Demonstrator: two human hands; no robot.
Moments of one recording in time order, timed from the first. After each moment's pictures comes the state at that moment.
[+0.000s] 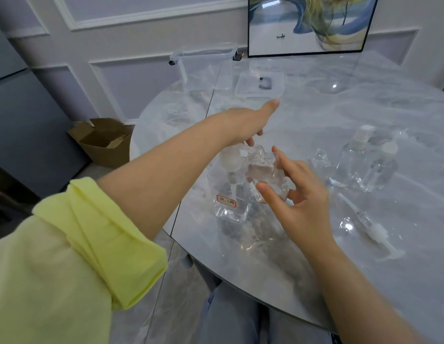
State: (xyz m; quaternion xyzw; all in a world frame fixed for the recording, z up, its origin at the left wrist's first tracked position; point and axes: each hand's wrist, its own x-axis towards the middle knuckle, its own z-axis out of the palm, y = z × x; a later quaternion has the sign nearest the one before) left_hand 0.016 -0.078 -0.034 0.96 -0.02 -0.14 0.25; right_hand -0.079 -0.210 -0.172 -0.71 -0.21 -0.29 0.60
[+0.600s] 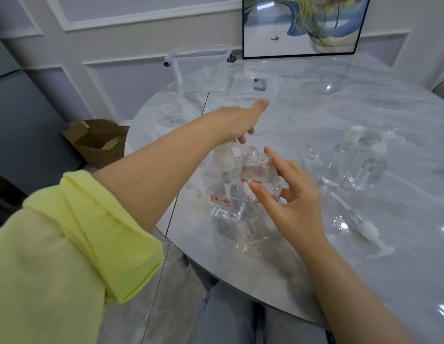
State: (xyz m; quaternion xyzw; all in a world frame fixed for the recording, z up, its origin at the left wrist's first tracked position) left_hand 0.020 -0.078 -0.035 0.96 -0.01 -0.12 0.27; right_hand -0.079 -0.213 -0.173 -0.71 -0.20 -0.28 0.61
